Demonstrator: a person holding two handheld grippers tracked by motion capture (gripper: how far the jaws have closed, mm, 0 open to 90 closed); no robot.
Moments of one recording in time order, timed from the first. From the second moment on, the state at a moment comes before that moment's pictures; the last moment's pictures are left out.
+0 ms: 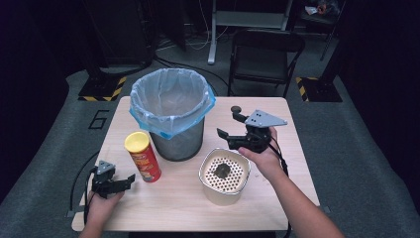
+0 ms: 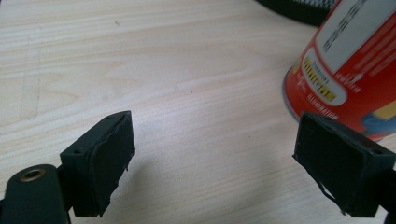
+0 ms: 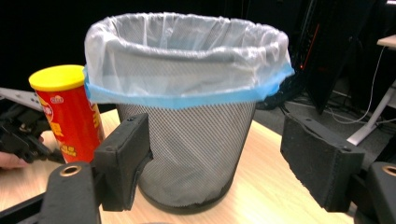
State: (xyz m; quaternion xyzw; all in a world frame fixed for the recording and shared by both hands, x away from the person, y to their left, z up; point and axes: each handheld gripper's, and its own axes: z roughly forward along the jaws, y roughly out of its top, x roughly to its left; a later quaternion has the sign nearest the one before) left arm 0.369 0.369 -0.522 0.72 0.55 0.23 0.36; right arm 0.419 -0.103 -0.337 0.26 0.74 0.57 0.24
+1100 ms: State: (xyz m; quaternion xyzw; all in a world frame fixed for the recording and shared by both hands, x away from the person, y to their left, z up) left arm 0.349 0.331 -0.480 0.73 0.49 0.20 0.44; right arm 0.414 -0.120 -0.373 0.29 0.75 0.55 0.24
